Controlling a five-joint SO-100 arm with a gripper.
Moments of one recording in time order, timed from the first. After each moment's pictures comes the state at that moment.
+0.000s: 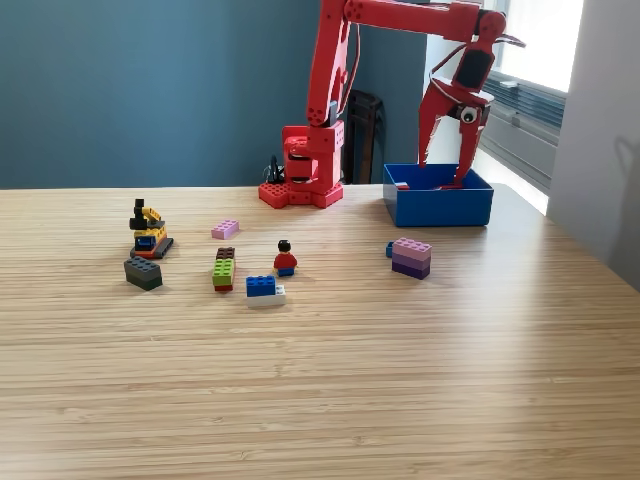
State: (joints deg) arm -68.5 83.3 82.5 96.8 15.5
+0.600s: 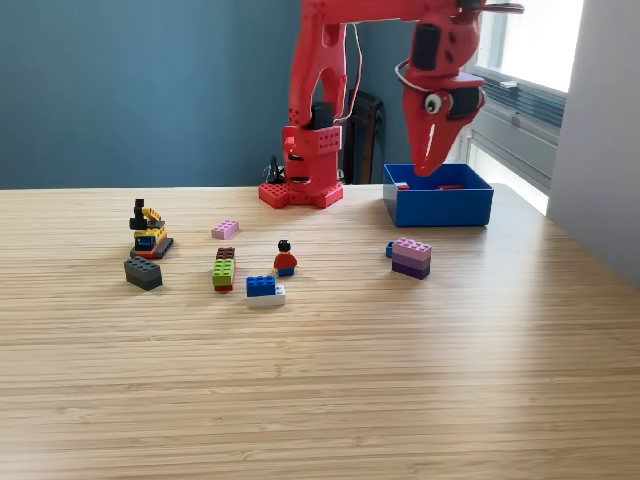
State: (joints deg) arm -30.0 83.3 73.0 96.8 11.5
